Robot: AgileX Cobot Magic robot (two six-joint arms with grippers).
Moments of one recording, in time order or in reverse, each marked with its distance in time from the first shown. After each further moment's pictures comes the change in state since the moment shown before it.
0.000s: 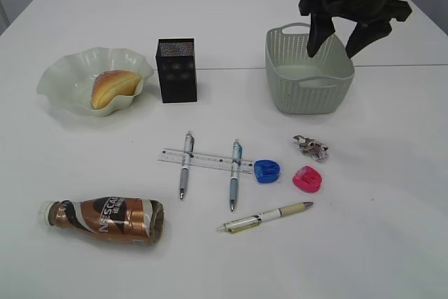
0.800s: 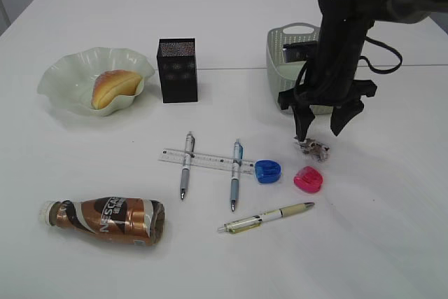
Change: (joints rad) left arm 0.000 0.000 0.000 0.000 0.000 0.000; right arm 0.074 0.164 0.145 -0.094 -0.012 -0.012
